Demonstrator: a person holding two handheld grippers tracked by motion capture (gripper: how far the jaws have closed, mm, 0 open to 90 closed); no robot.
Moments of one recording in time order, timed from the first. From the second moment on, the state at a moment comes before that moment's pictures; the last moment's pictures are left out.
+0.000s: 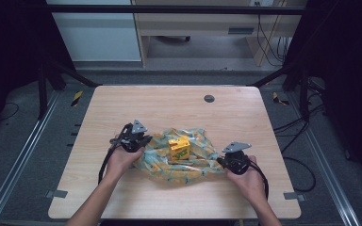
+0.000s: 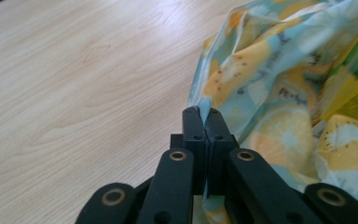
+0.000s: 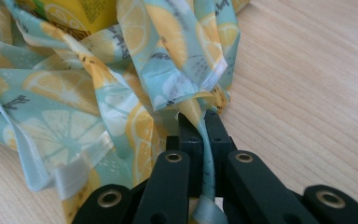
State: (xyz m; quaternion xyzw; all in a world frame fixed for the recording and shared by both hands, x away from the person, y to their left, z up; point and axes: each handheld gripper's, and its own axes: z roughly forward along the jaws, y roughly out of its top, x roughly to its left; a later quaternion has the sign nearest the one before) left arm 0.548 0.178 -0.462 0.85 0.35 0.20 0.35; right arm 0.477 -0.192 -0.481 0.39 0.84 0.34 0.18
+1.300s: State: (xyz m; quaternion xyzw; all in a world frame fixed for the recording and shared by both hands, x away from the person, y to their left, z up) left arm 0.545 0.183 -0.485 0.84 0.35 0.22 0.35; right arm 0.476 -0.193 -0.494 0.37 0.86 0.30 0.19
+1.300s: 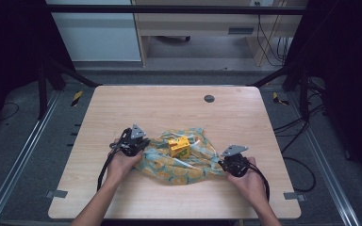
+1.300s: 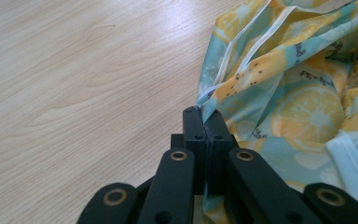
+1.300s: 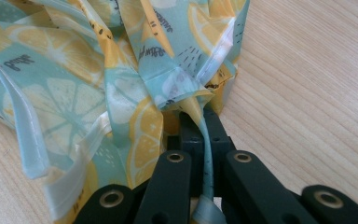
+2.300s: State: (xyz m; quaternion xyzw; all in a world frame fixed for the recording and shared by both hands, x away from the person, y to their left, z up) left arm 0.529 0.188 -0.468 0.82 0.34 0.24 0.39; right arm 0.474 -0.197 -0.472 0.39 0.81 0.38 0.23
